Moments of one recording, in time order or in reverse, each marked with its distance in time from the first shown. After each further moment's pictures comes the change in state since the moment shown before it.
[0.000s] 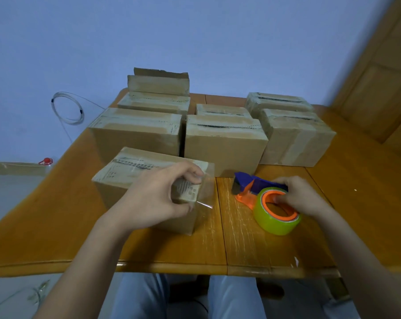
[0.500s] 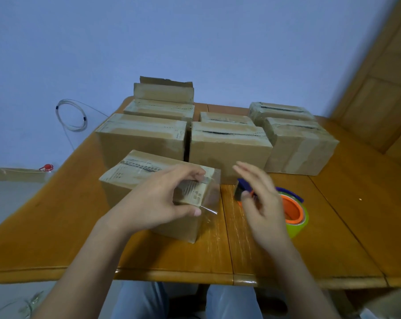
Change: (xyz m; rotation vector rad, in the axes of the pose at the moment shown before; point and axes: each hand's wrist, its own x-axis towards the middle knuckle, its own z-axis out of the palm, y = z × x) left_hand 0.002 -0.014 -0.002 0.037 -0.022 0.082; right_hand -0.054 -0.094 0.063 0.363 0.560 -0.585
